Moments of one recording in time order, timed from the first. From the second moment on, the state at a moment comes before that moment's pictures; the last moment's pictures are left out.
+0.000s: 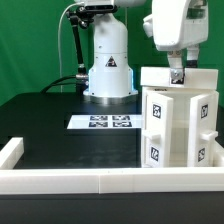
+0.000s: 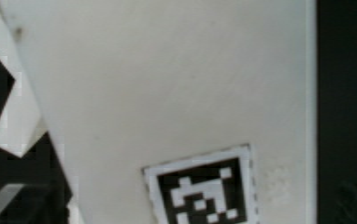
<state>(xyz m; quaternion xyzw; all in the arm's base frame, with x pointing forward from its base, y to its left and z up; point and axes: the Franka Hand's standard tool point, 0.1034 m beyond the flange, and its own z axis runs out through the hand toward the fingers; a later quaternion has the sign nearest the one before) 0.564 0.092 0.157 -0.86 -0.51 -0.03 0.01</state>
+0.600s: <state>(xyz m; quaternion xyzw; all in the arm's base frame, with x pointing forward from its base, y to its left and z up) 0.564 0.090 0.156 -0.90 -0.43 -0.02 0.02</state>
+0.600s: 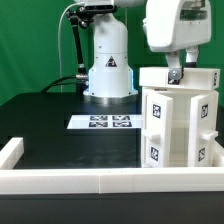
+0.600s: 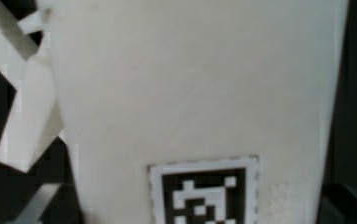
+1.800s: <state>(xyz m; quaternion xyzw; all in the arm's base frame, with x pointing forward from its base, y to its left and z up) 0.570 0.091 0.158 -0.99 0.11 -0.04 0.03</state>
